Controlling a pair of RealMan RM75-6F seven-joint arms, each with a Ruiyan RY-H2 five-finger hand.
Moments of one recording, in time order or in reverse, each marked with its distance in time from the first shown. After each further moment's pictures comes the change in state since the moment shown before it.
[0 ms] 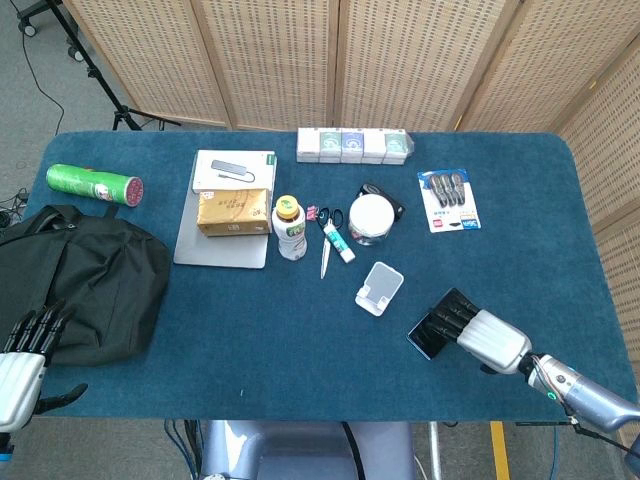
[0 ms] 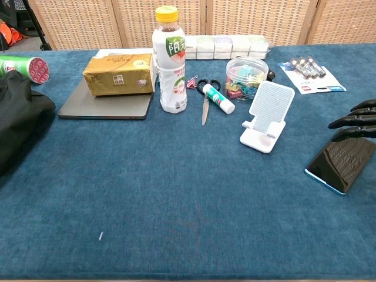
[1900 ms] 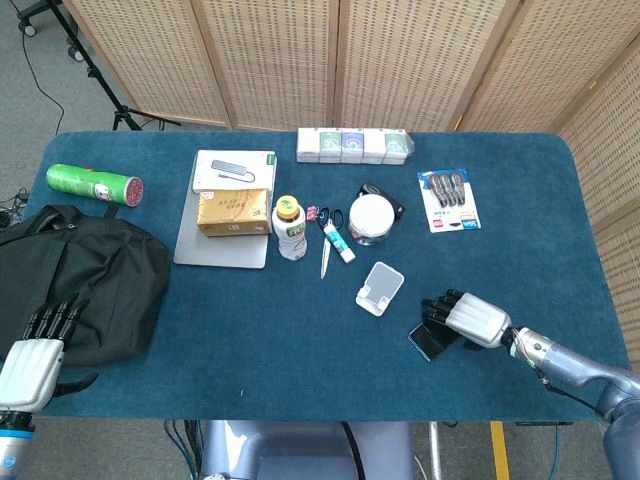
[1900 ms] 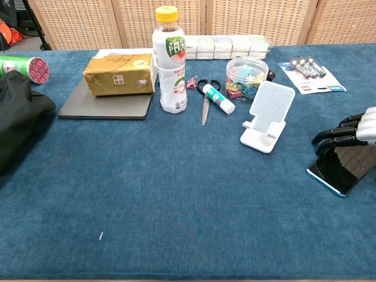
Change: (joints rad) left arm -0.057 -0.068 -0.034 0.010 -0.115 -0.088 0.097; right arm 0.044 -0.451 -0.194 0.817 0.009 0.251 0.390
